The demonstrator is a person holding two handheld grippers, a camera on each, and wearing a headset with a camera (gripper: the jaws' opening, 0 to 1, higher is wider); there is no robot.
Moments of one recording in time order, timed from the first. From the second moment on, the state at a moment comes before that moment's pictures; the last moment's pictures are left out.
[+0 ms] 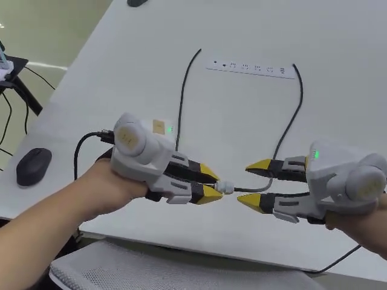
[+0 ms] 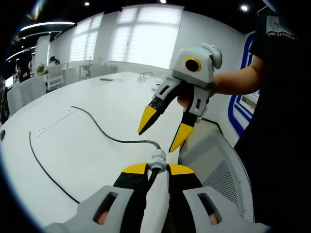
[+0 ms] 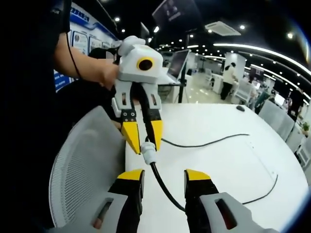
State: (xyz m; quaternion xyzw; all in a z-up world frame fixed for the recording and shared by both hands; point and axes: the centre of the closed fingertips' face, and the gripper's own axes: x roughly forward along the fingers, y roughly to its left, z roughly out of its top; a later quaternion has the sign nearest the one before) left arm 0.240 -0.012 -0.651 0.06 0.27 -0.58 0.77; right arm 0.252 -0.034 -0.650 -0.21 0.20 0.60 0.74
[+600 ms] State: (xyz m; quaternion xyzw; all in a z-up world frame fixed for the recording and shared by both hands) left arm 0.237 -0.018 -0.646 0.05 0.26 -0.58 0.77; right arm 0.242 -0.028 -0.653 -0.27 0.18 0.54 0.77
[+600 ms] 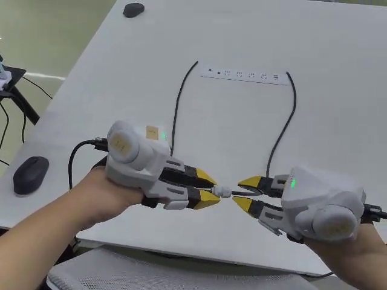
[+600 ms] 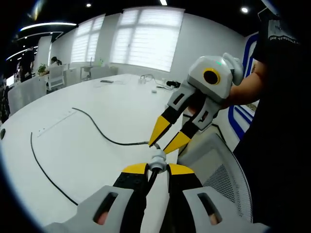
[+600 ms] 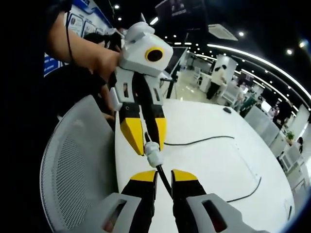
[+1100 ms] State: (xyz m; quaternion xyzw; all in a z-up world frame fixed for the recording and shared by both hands) left arm 0.231 -0.018 -0.655 0.09 0.27 -0.58 0.77; right arm 0.235 -0.029 -0.663 -0.27 0.20 0.54 0.77
